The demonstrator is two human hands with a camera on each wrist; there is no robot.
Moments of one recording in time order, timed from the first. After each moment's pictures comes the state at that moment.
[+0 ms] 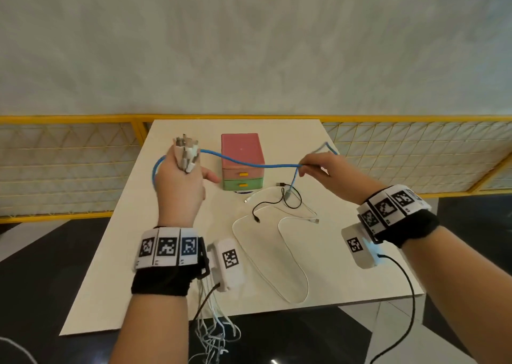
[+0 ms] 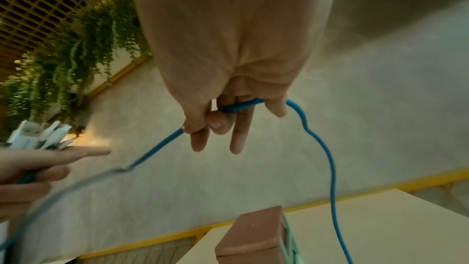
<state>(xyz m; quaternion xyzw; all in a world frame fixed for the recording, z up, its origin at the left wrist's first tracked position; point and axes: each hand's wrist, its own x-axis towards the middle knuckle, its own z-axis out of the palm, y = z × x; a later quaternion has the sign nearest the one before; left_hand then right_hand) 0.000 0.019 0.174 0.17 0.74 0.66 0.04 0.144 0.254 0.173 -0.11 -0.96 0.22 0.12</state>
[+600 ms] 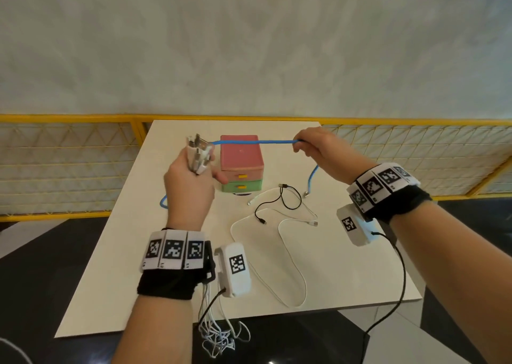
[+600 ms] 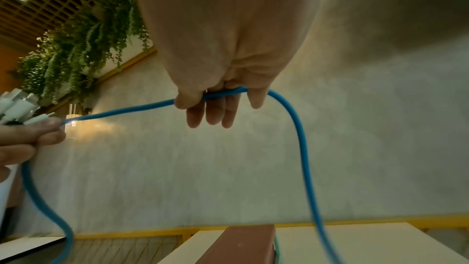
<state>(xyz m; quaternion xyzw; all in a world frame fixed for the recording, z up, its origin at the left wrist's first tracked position) 0.008 0.034 0.173 0.18 0.74 0.65 0.04 0.112 0.269 0.195 -0.06 -0.97 0.14 0.17</state>
